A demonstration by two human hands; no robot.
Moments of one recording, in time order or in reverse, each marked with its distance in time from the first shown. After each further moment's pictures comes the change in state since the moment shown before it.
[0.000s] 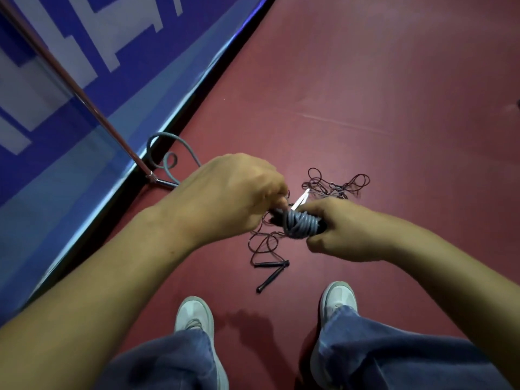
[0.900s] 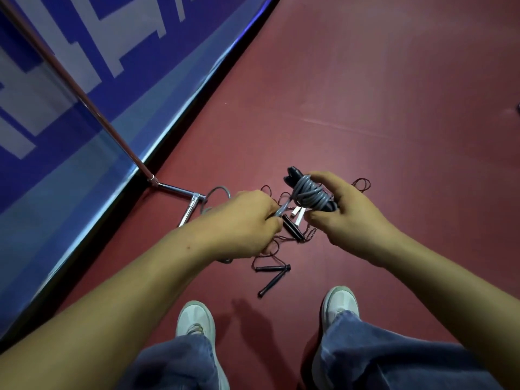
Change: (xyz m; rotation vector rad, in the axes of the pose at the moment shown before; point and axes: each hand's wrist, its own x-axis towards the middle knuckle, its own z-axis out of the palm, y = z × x) left_hand -0.004 0.011 0.028 -0.453 -0.459 -0.698; right_hand -0.001 -0.009 0.006 0.406 0.415 0.088
